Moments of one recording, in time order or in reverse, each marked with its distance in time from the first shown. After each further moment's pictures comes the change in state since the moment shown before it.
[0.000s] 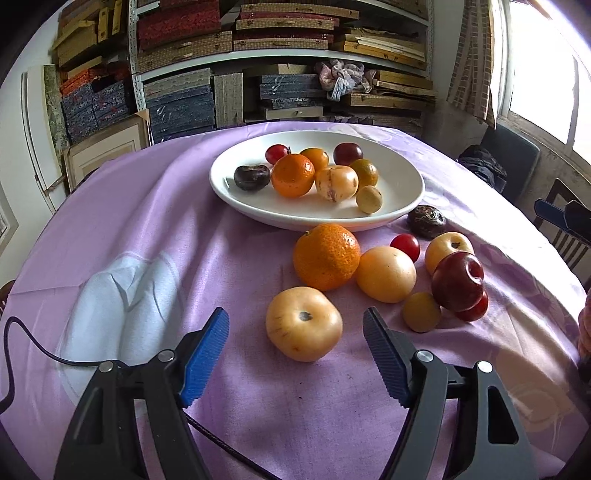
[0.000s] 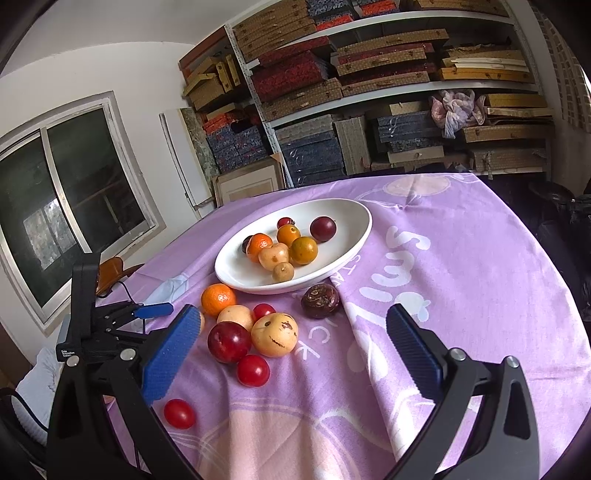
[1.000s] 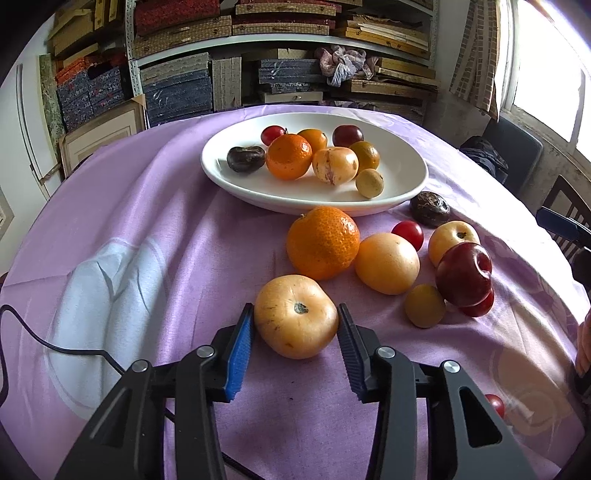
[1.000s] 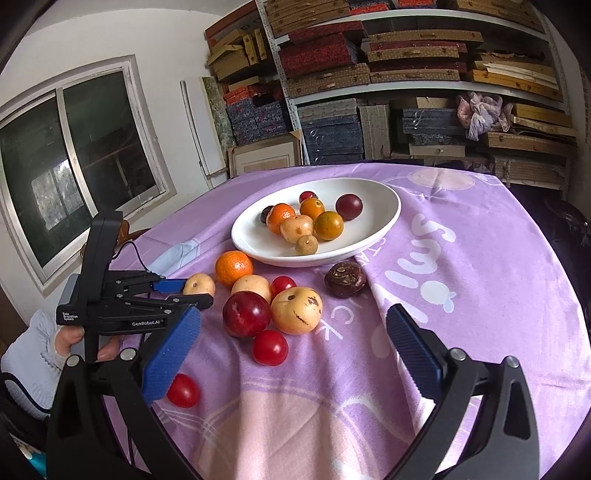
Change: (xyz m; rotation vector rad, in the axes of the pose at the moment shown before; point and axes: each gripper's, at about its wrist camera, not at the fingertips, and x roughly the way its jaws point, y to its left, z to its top) left arm 0.015 -0.001 0.000 -0.017 0.059 -0.001; right arm 0.016 0.029 -0.014 -0.136 0.100 0.029
